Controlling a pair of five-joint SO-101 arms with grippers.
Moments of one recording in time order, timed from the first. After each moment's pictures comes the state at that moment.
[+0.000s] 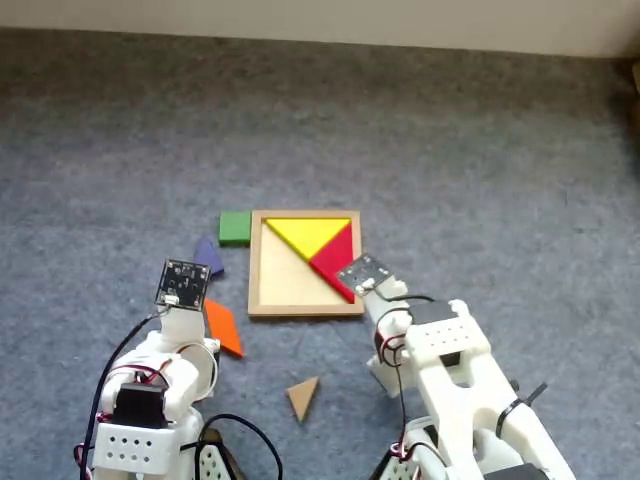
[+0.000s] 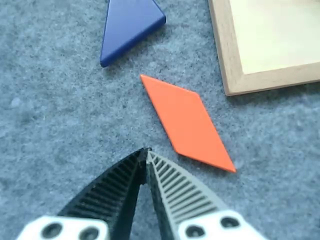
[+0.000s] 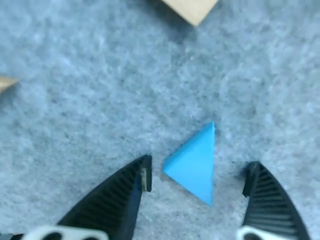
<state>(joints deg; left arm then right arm) -0.2 -101.3 96.0 75.8 2.5 -18.8 -32.4 69.5 60.1 28.5</state>
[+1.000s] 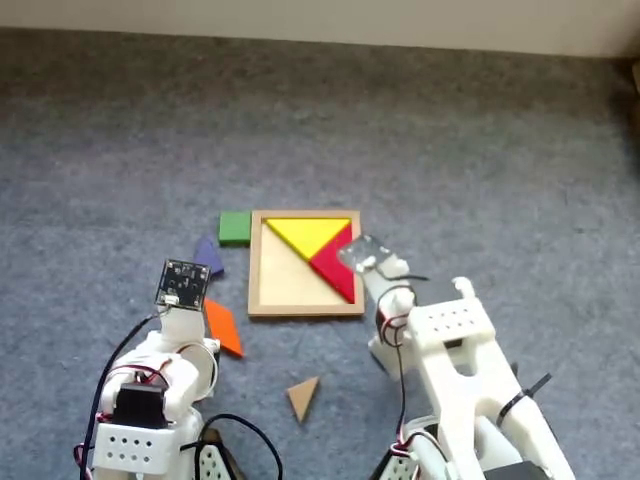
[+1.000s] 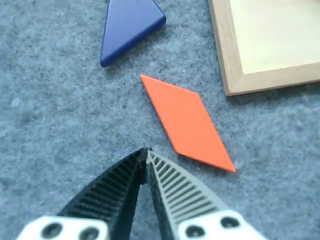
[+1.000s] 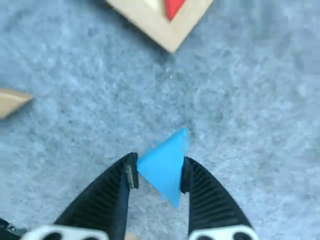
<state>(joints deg) -0.2 -101.3 96.0 75.8 2.5 -18.5 -32.2 56.8 69.1 26.4</state>
